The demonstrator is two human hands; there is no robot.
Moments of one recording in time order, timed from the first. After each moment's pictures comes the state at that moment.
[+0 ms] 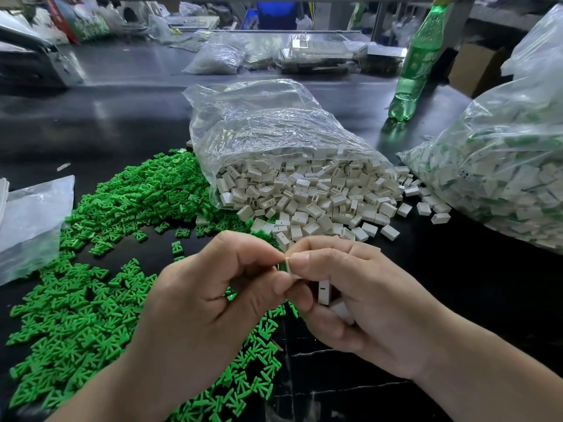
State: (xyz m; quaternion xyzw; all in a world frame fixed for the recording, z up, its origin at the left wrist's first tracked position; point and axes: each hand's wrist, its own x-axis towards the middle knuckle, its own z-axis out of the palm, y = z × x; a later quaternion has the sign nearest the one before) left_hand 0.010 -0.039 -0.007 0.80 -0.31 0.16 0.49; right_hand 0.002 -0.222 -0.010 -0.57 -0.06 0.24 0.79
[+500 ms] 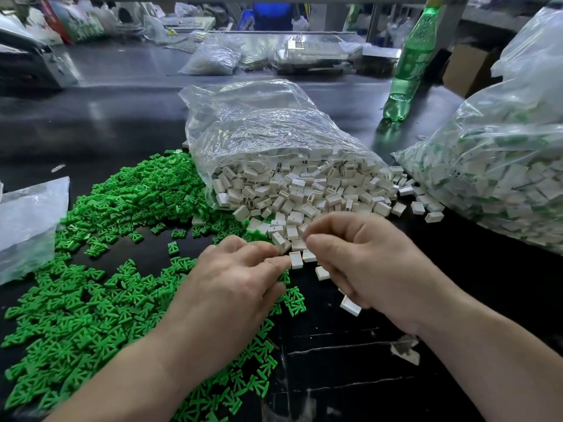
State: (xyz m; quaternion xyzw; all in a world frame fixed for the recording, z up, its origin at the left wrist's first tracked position) left_hand 0.038 -0.041 -0.040 0.93 -0.33 0.10 0.12; right_hand 0.023 -0.248 -0.021 -0.78 0.00 0.07 0.63
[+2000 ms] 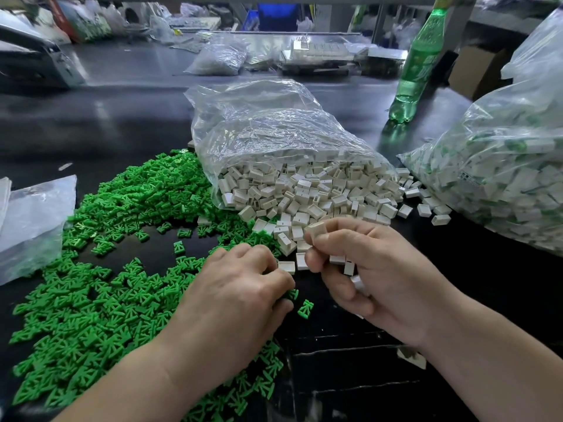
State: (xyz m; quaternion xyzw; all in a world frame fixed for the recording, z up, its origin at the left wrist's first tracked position) left_hand 0.031 -0.041 -0.034 0.92 -0.36 0.09 0.10; right_hand 0.019 -0.241 -0.016 -0.61 0.01 0.14 0.78
